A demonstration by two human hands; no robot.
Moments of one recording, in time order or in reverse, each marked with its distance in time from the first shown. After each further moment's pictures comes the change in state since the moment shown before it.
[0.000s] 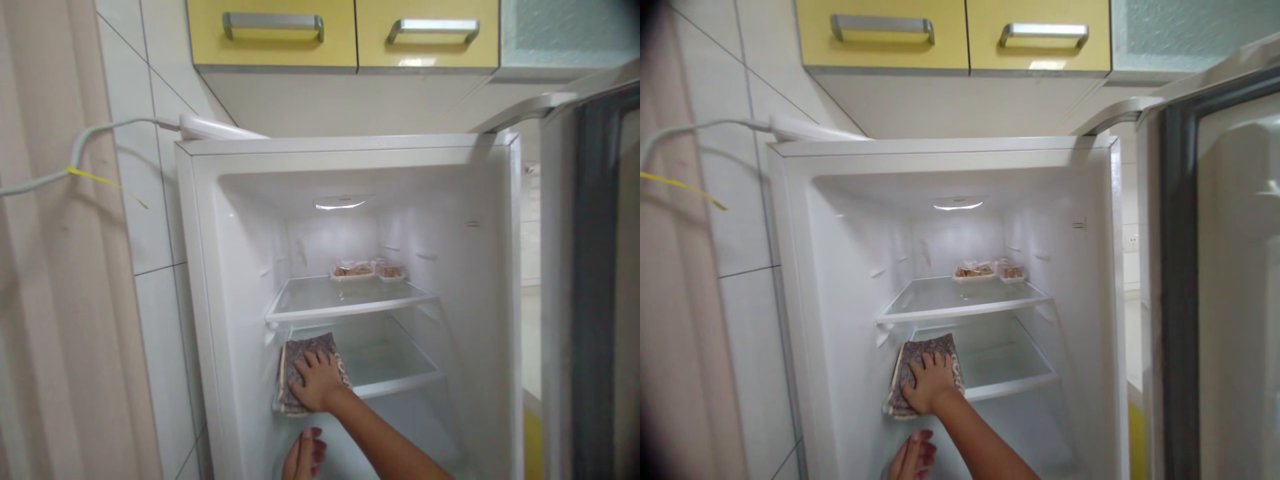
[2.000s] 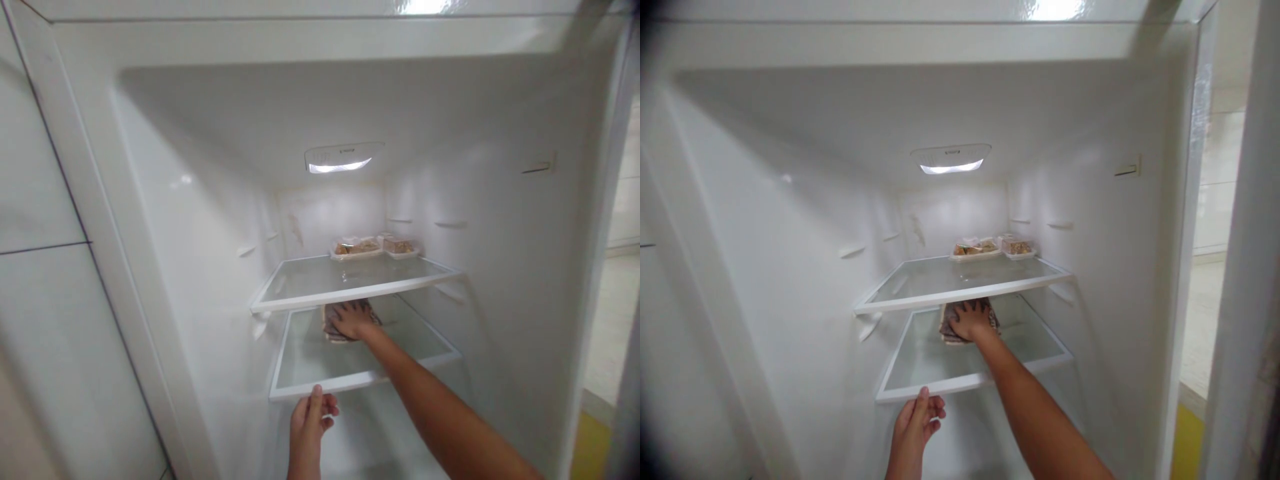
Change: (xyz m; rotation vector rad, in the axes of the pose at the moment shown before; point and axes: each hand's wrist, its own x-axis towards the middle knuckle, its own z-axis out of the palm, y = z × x) left_hand 0.018 0.049 0.038 -0.151 -0.046 0.002; right_hand 0.079 0.129 -0.028 -0.133 -0.019 0.274
